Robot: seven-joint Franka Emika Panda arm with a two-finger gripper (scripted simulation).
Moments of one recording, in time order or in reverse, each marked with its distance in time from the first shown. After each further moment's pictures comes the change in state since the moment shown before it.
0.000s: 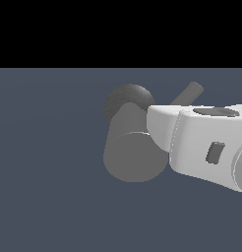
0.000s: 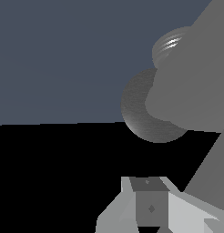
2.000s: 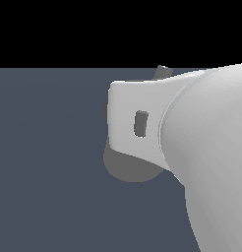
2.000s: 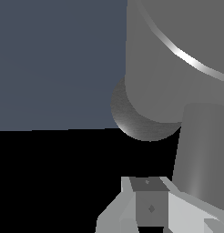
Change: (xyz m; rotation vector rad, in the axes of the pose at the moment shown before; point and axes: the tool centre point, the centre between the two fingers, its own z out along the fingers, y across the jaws) arm -0.017 0.053 -0.007 0.093 0.052 0.010
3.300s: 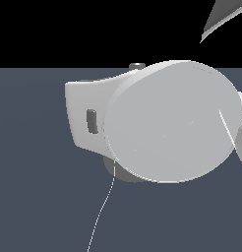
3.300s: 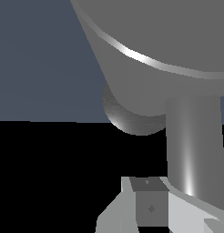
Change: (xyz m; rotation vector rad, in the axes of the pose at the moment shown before) arm -0.007 0.036 0.001 0.031 -0.046 -0.042
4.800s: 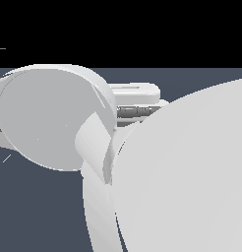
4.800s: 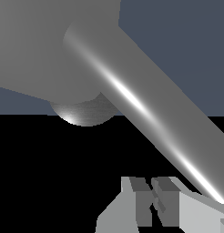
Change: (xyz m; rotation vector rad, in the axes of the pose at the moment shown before) arm -0.010 0.104 -0.002 -0.160 -0.065 0.003
